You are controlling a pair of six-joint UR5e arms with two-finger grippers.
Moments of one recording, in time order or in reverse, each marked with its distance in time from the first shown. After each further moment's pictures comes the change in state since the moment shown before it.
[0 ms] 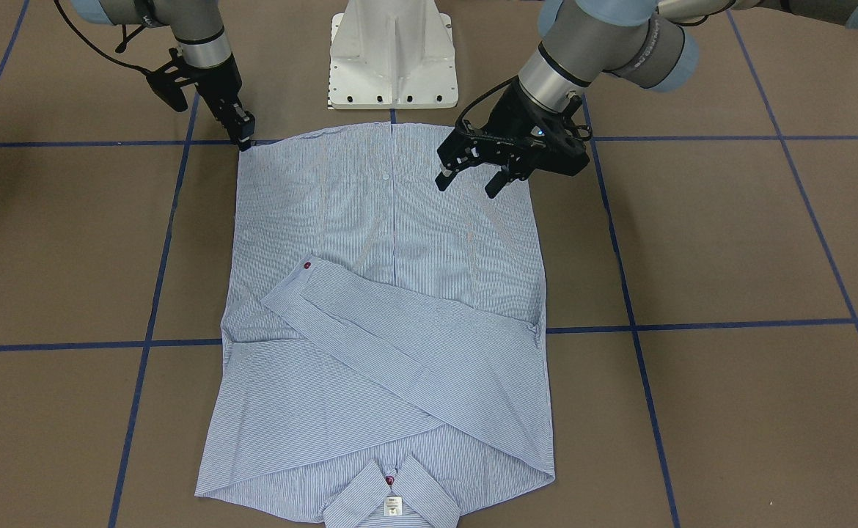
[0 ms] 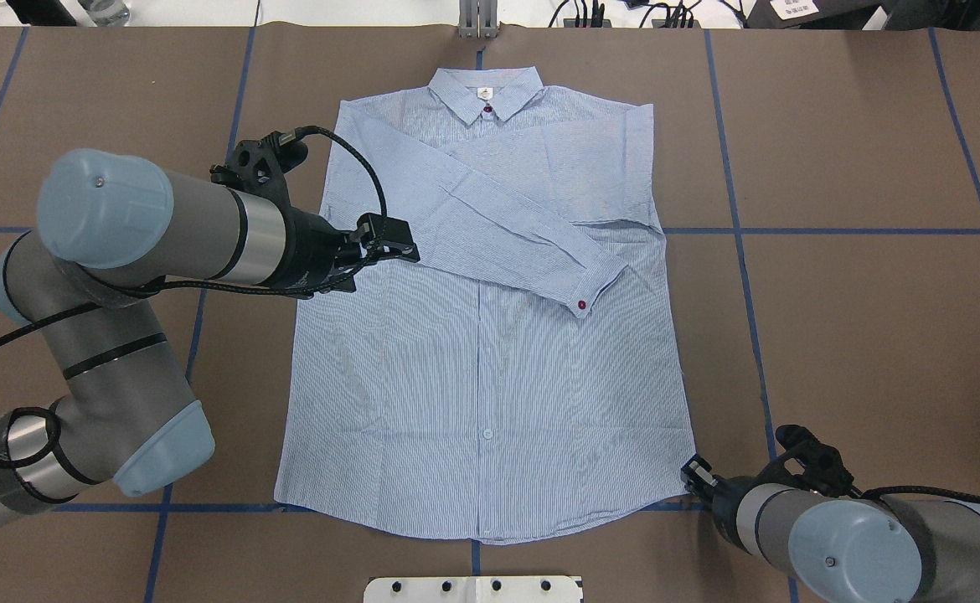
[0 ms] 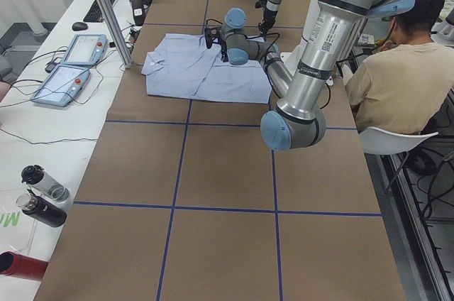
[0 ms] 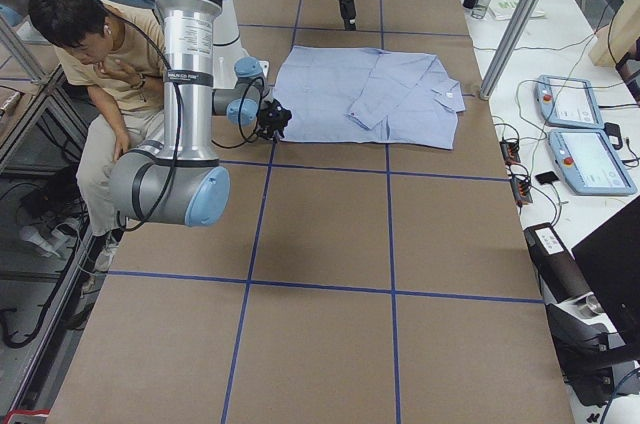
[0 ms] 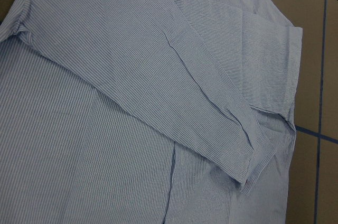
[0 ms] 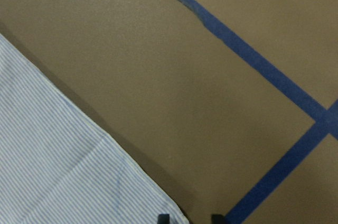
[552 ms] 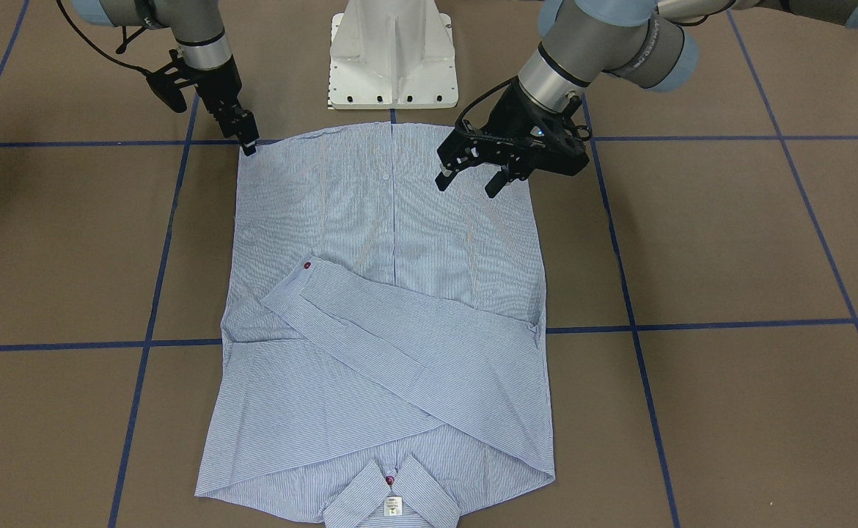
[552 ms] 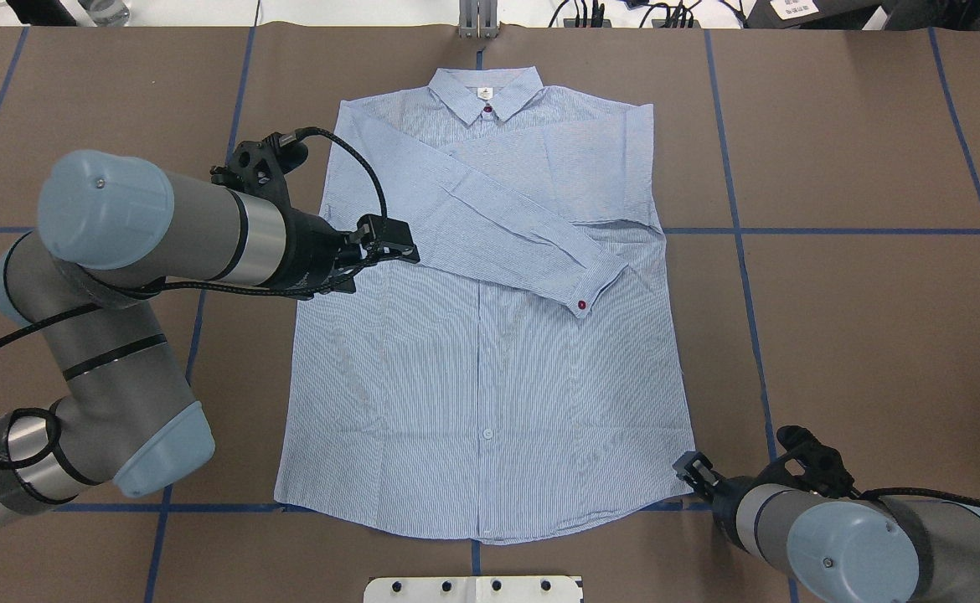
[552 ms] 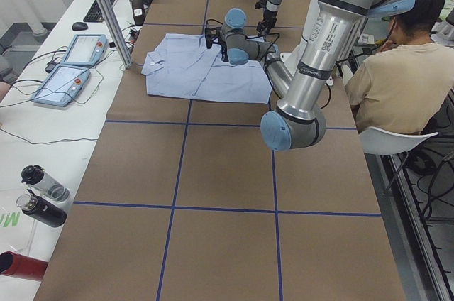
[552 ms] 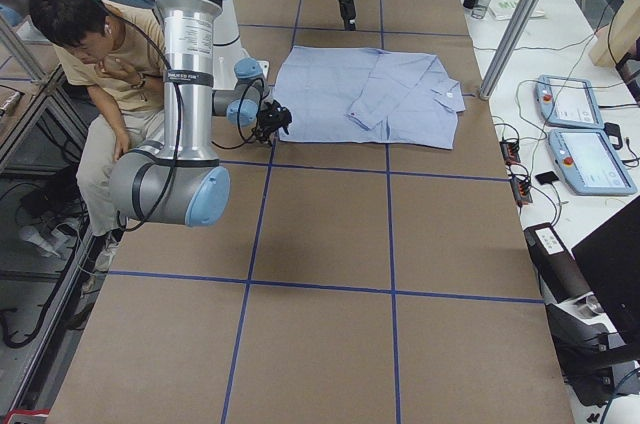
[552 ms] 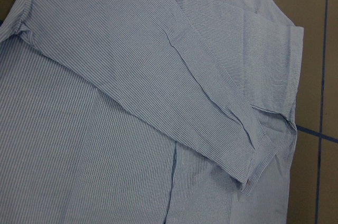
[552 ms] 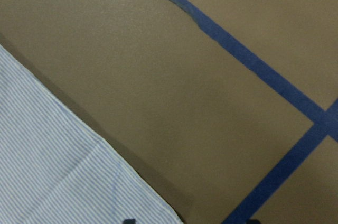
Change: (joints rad) left arm 0.001 0.000 0.000 0.001 0.000 0.000; right arm -0.002 0.001 -0.005 0.000 -0.005 0.011
